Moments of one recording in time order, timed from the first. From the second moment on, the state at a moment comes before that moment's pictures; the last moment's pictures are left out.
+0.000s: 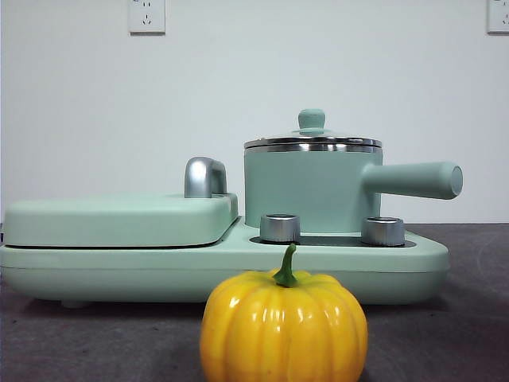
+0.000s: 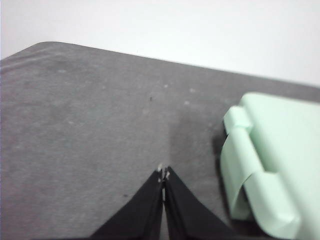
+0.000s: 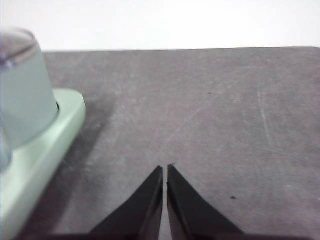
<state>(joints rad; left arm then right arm) -0.03 0.00 0.03 -0.15 -0.05 -0.19 0.05 0.00 0.02 -0.15 -0.04 0.11</state>
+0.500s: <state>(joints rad) -0.11 0.19 0.25 -0.16 0.09 -0.38 0.05 0.10 0.33 -0.36 -0.15 0.37</state>
